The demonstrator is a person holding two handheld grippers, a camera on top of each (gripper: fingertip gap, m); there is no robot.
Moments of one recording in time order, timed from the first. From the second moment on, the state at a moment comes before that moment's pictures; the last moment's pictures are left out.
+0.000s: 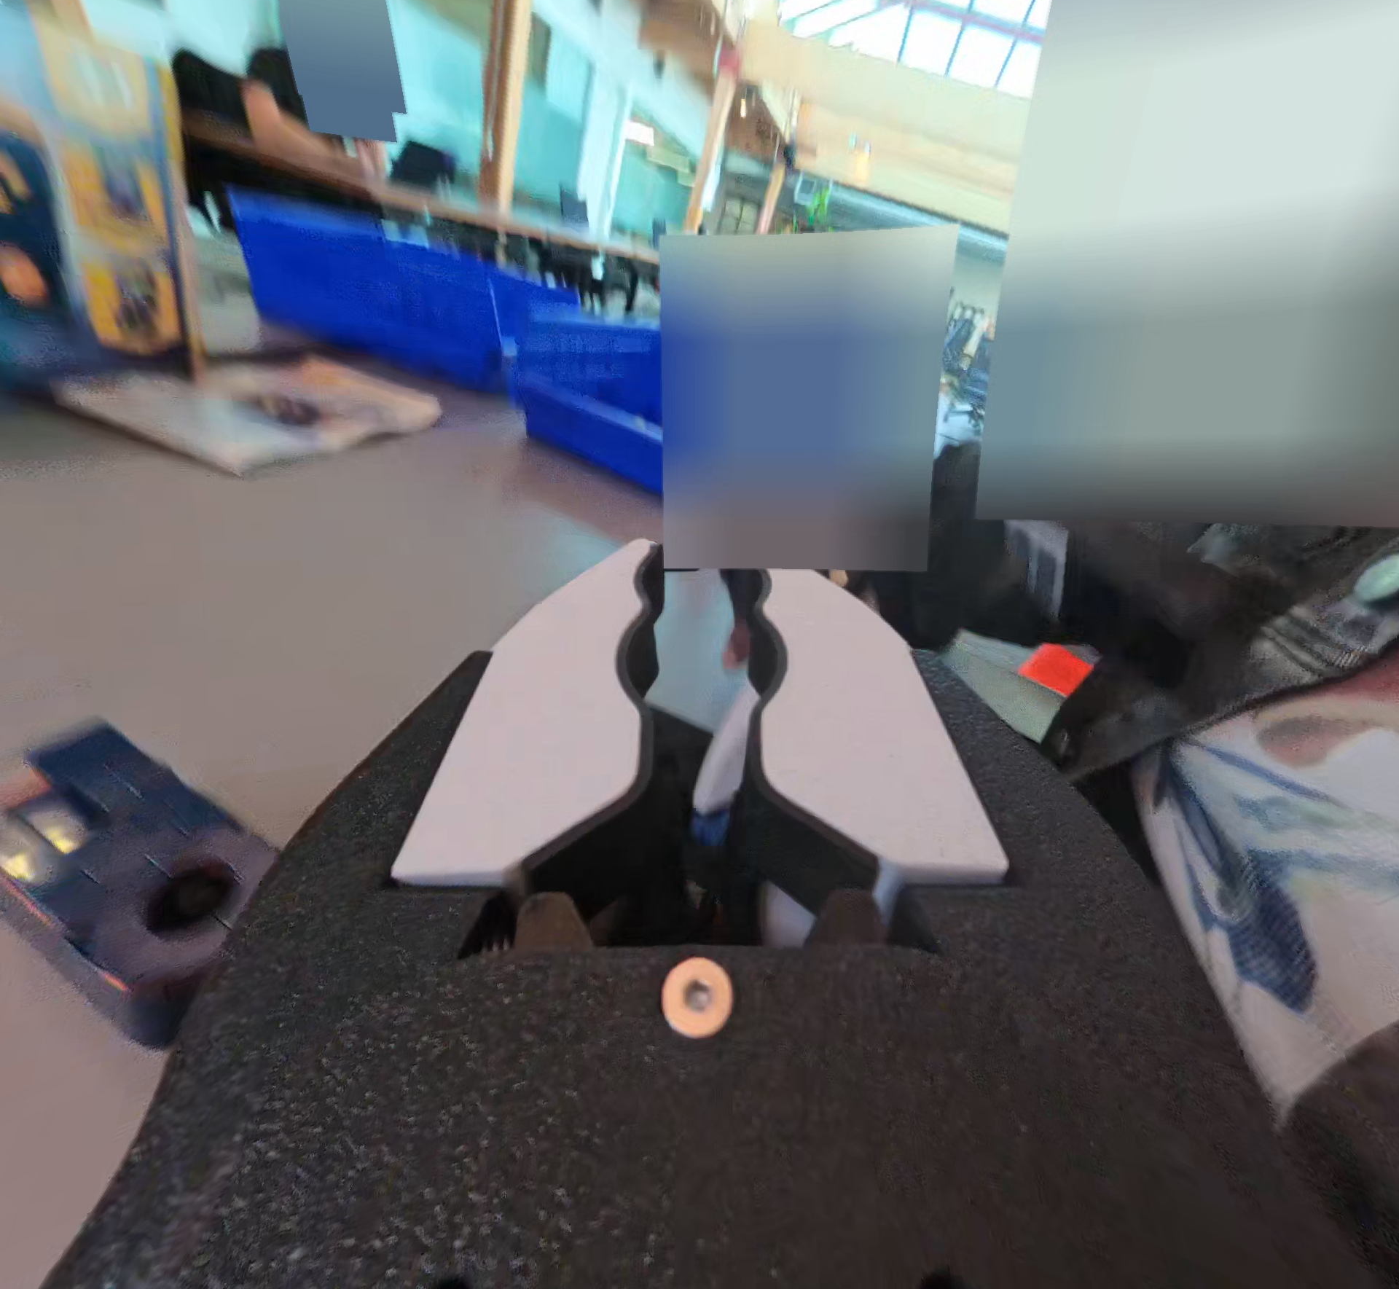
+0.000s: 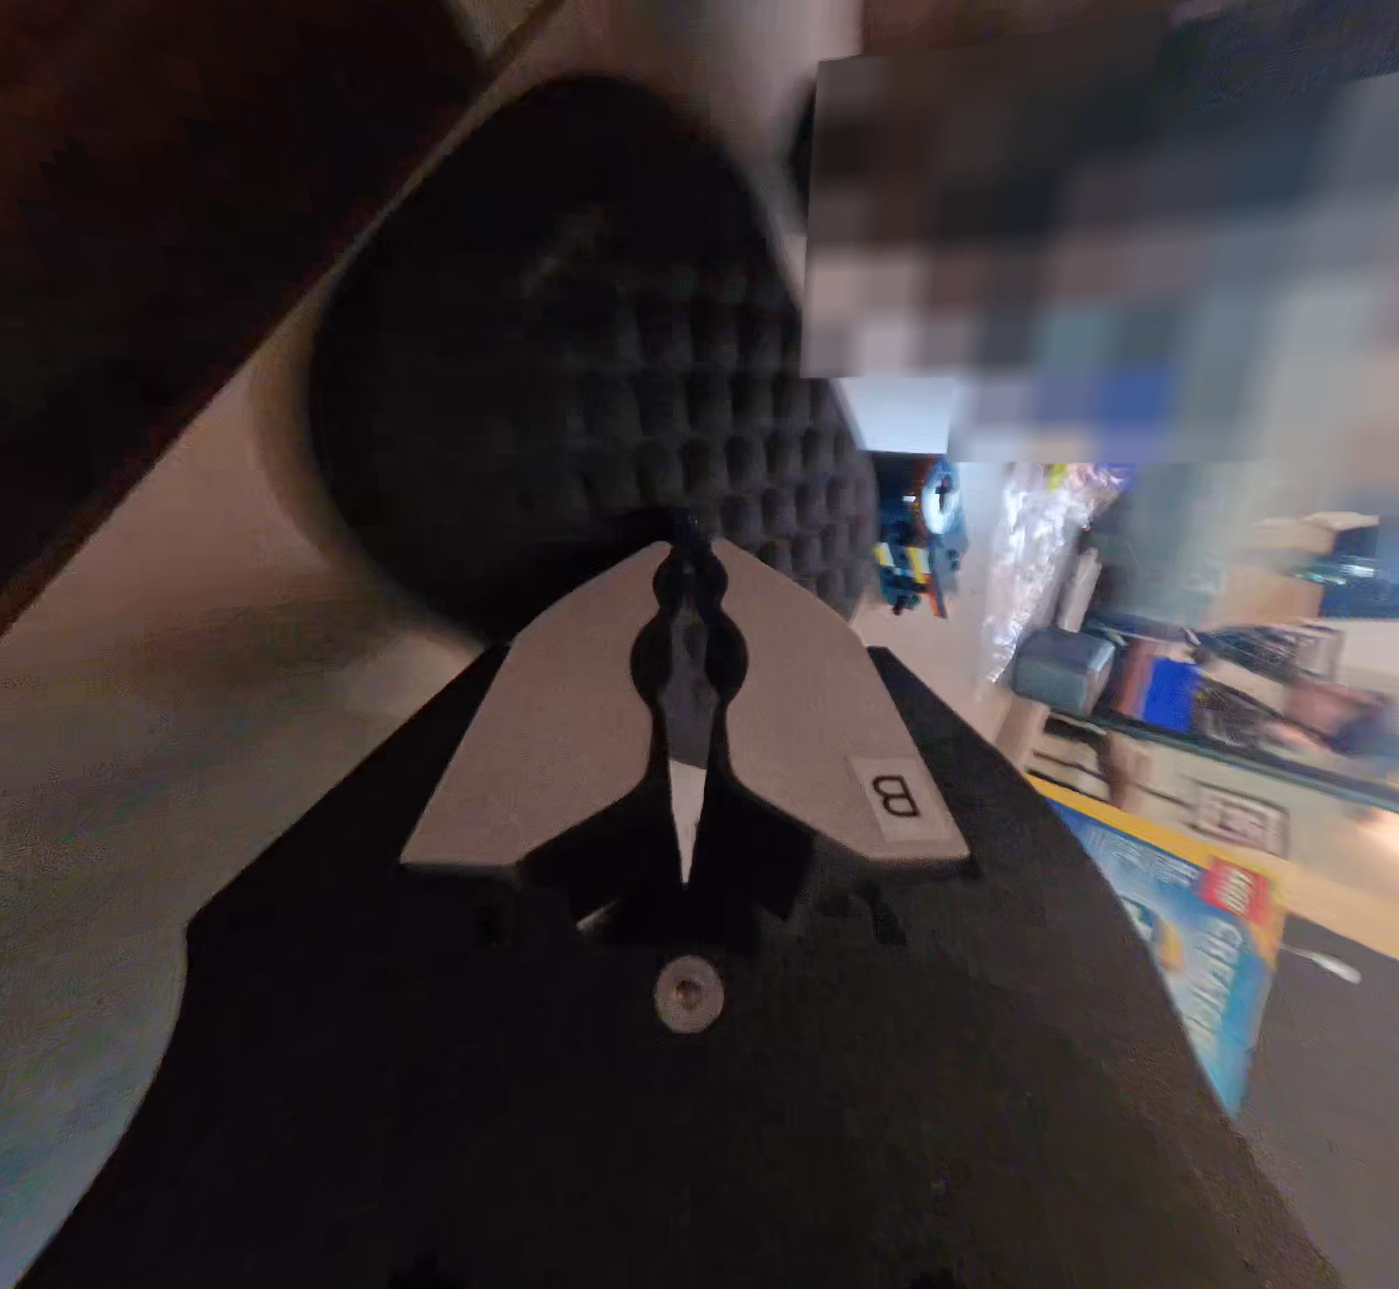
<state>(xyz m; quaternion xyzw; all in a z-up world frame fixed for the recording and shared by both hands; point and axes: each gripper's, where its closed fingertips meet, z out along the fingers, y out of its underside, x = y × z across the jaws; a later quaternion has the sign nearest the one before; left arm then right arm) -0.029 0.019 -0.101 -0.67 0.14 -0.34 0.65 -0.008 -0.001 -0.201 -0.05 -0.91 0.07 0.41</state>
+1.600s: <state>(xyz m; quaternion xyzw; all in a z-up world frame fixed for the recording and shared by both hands) -0.012 0.018 -0.165 -0.79 0.20 -0.26 0.52 0.273 0.336 -0.107 -0.82 -0.40 0.16 0.38</state>
